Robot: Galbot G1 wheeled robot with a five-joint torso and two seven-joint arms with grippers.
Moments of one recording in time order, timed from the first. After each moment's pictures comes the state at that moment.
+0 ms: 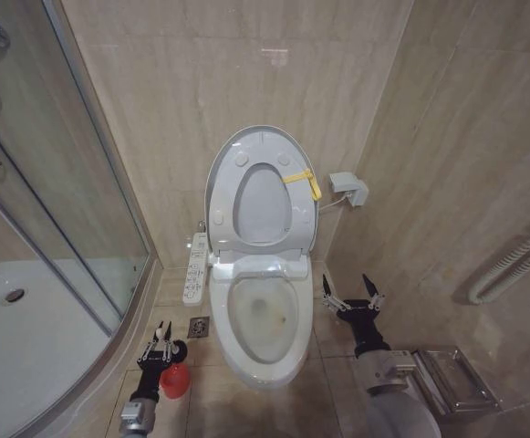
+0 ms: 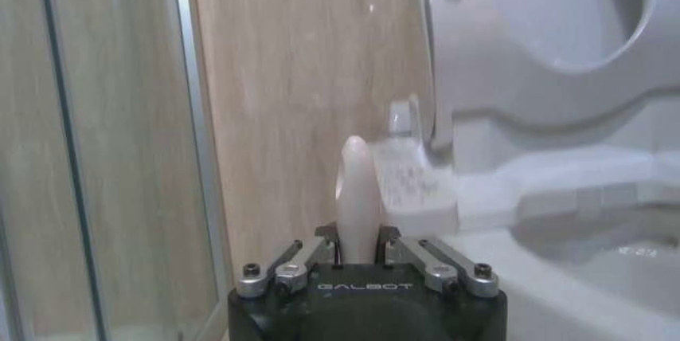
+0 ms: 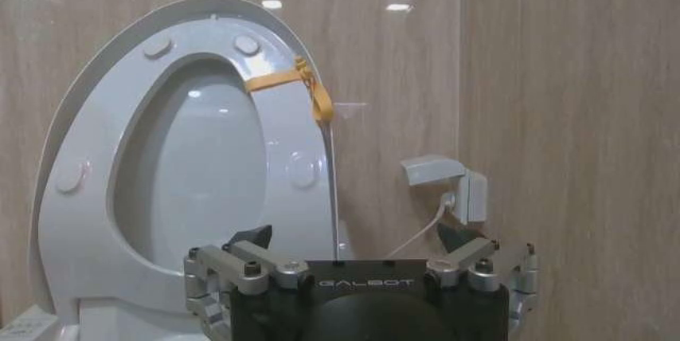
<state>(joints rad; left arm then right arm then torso) 1.40 -1.33 -0.50 -1.49 -0.10 -0.58 -0.05 -1.51 1.39 0.49 2.14 0.14 0.03 0.14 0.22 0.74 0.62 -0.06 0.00</state>
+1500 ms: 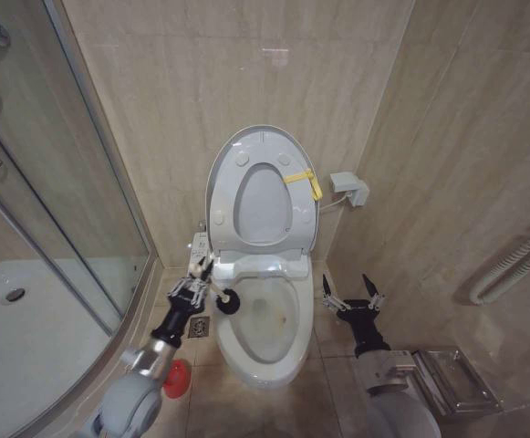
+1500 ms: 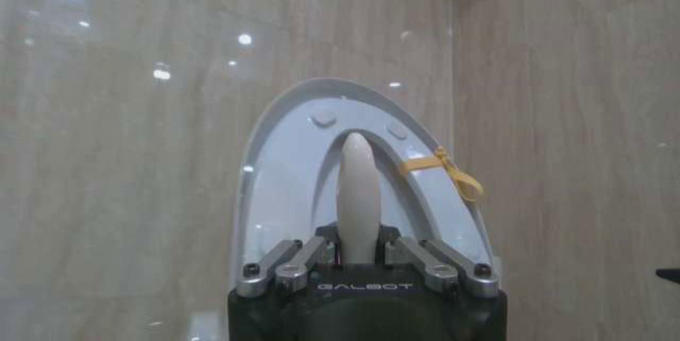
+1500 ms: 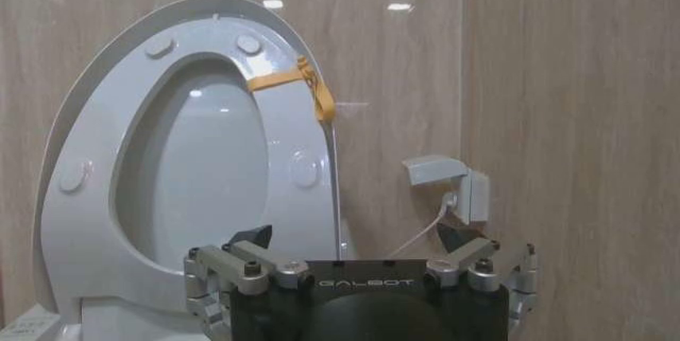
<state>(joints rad) 1.16 -1.00 -0.15 -1.88 -0.47 -0.43 0.01 -1.51 1.39 0.49 2.14 0.14 0.03 0.14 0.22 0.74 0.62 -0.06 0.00</state>
